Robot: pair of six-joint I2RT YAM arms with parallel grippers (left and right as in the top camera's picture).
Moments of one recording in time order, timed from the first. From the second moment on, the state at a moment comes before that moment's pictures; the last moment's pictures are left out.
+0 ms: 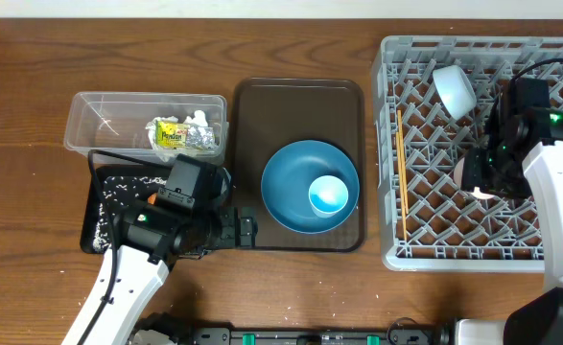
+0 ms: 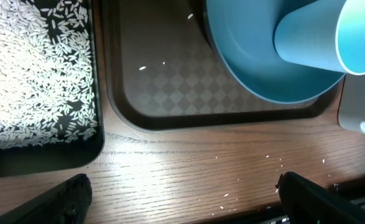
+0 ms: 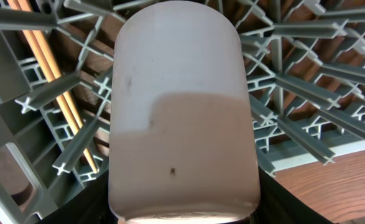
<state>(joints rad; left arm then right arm) -0.35 1.09 0.90 -1.07 0.23 -0.41 -0.12 1.54 1.33 -1.29 0.10 0.12</state>
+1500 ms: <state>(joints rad) -0.35 1.09 0.90 -1.07 0.23 -0.41 -0.12 1.54 1.33 -1.27 0.08 0.10</state>
